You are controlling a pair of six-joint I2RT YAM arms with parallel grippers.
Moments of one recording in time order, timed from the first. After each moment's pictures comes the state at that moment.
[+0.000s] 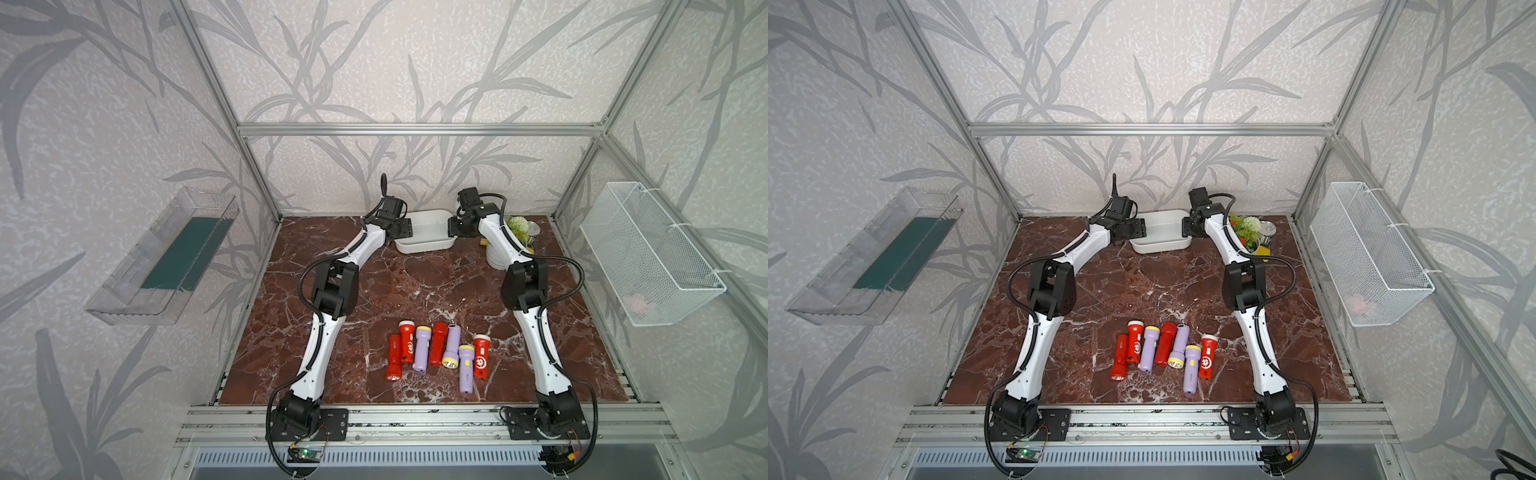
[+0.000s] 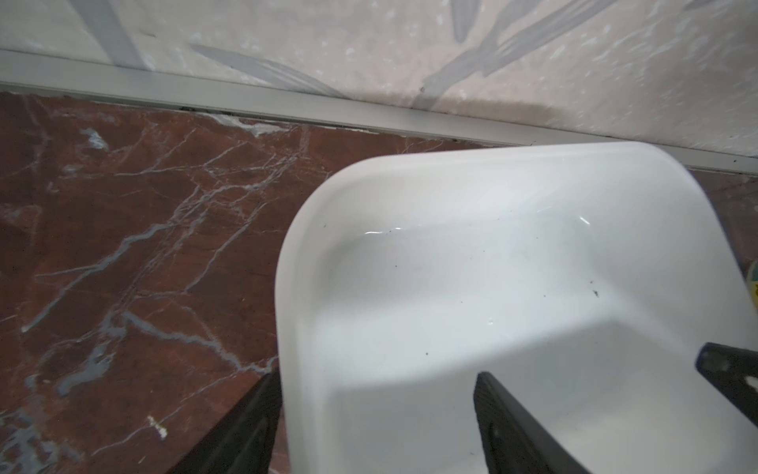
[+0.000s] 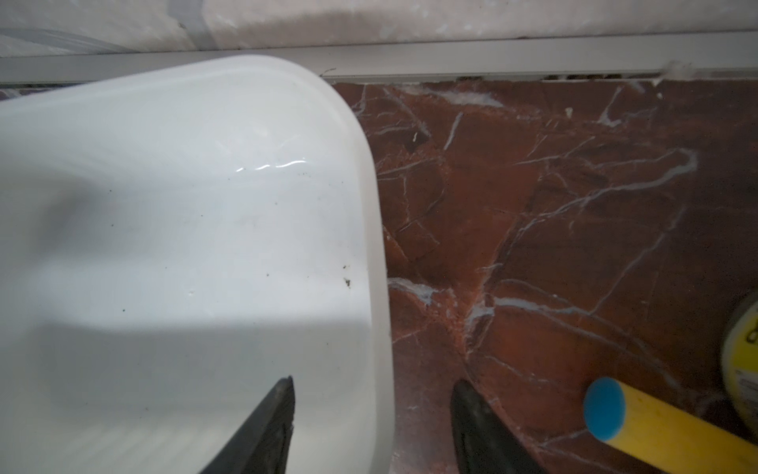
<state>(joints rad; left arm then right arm) -0.37 2.52 2.24 -0.54 -0.03 -0.42 0.26 2.66 2.59 -0.94 -0.03 0.24</state>
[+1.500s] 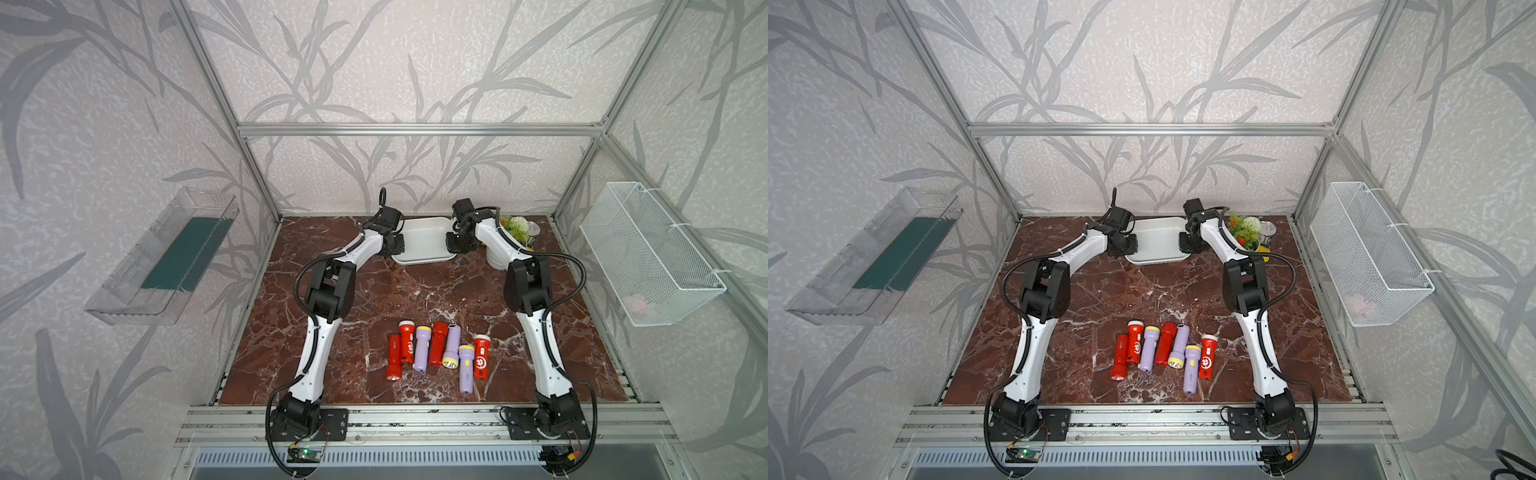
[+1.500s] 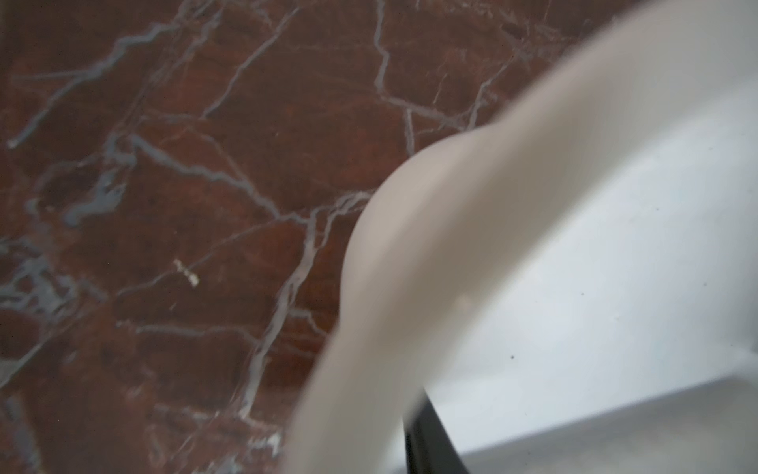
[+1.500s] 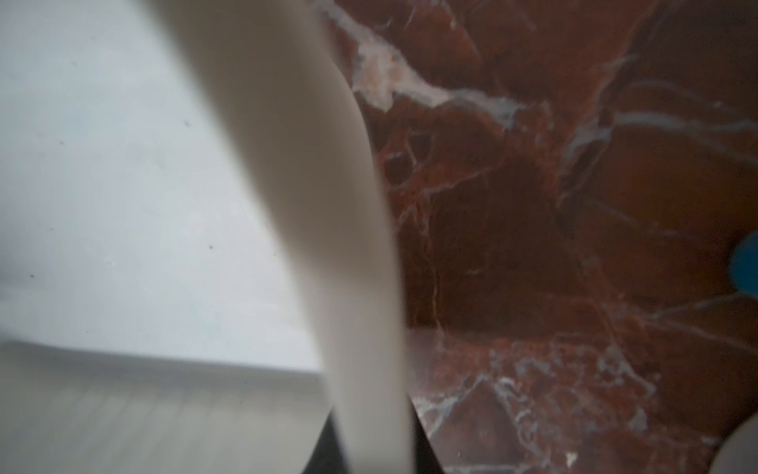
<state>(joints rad) -0.37 2.38 1.98 -0.62 -0.02 -0.41 0.31 2.48 2.25 -0.99 -0.09 0.26</state>
